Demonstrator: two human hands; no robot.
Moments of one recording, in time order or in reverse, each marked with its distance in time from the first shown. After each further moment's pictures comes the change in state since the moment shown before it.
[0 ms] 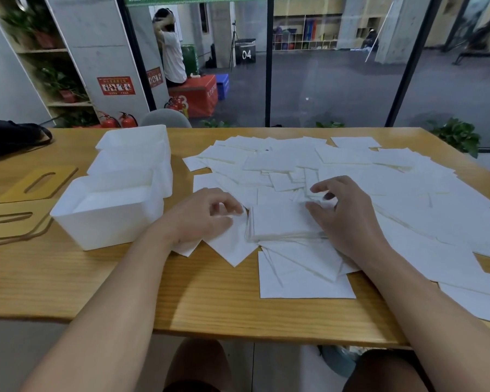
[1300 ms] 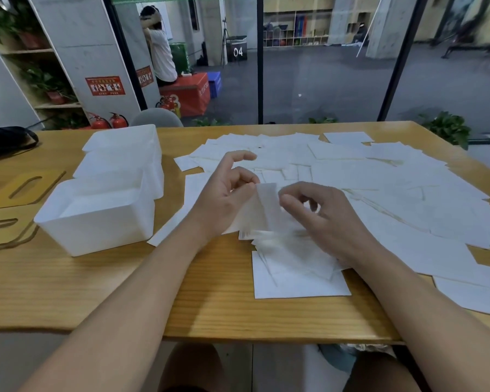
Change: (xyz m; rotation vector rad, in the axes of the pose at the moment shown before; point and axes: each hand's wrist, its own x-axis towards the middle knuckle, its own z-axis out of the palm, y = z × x) left_hand 0.027 0.053 0.042 -0.459 0.242 0.209; right_hand -0.009 -0.030 -0.005 0.261 -0.164 -0.211
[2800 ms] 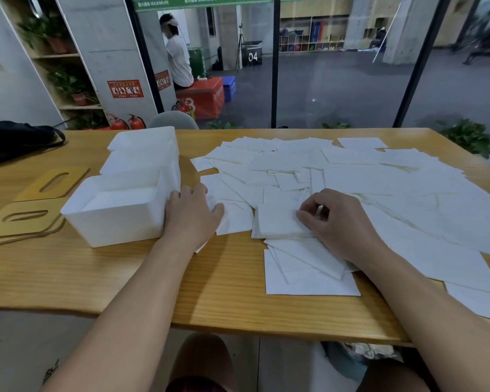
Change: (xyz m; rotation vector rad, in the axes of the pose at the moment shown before) left_hand -0.033 -0.027 -0.051 1.049 0.214 -0.456; right_hand -0.001 0.017 0.004 -0.192 -0.007 0.178
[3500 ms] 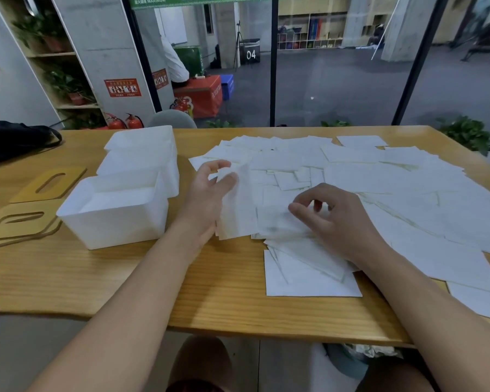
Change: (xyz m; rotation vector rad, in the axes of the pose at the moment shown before) left_hand 0.002 0.036 -0.012 -1.371 -0.163 -0.071; right_hand -0.002 -0.011 -0.003 0.092 0.035 -0.120
